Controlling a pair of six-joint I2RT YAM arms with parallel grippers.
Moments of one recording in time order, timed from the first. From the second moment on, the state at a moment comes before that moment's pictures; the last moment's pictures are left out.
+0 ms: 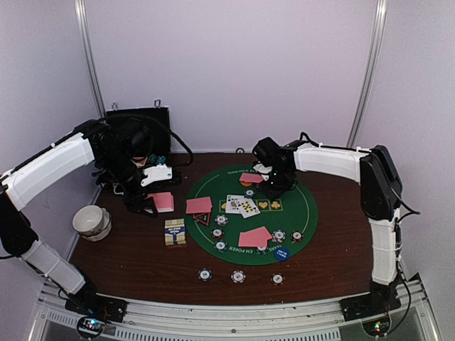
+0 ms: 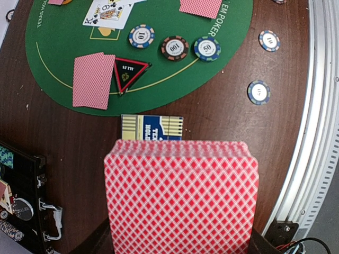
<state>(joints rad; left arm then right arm) -0.59 1.48 1.46 -1.26 0.20 0.75 0.69 2.11 1.75 -0.83 0.29 0.00</state>
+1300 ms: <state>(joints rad) -0.59 1.48 1.47 -1.26 0.20 0.75 0.70 2.19 1.66 -0.62 -0.23 0.32</state>
